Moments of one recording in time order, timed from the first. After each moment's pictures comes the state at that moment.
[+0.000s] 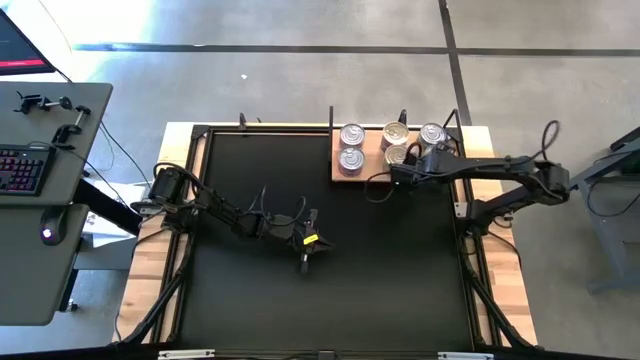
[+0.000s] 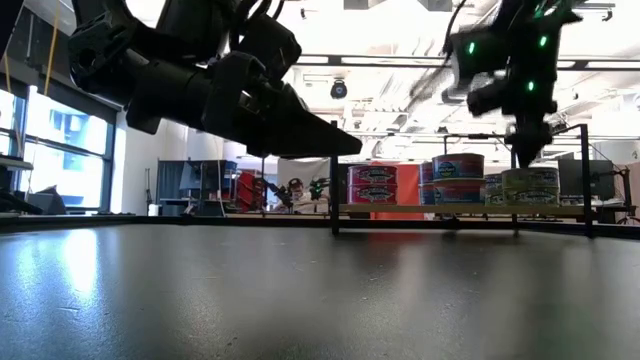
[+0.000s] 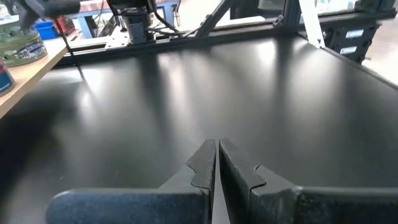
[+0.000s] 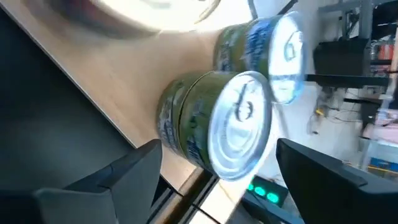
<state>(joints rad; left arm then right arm) -0.20 1.89 0.71 0.90 -0.06 0.08 -0.27 1.32 0.89 -1.26 0.75 0.32</state>
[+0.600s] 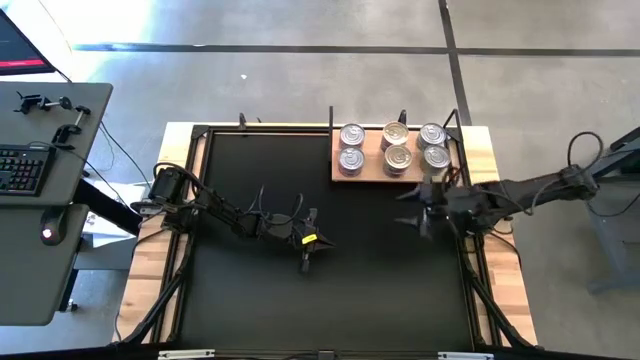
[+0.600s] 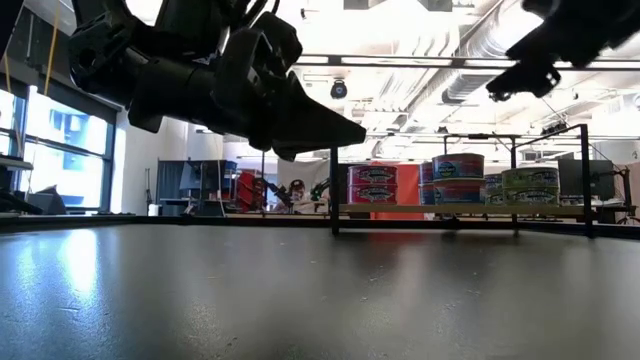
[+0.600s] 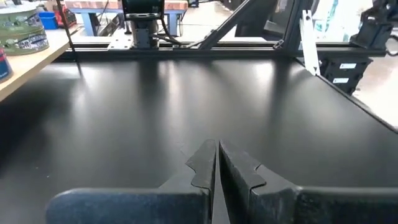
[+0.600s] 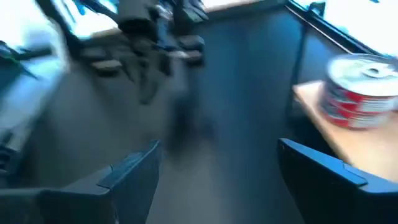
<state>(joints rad) -0.20 1.89 0.71 0.95 -0.06 -0.04 0.23 0.61 0.52 -0.38 0.29 0.30</state>
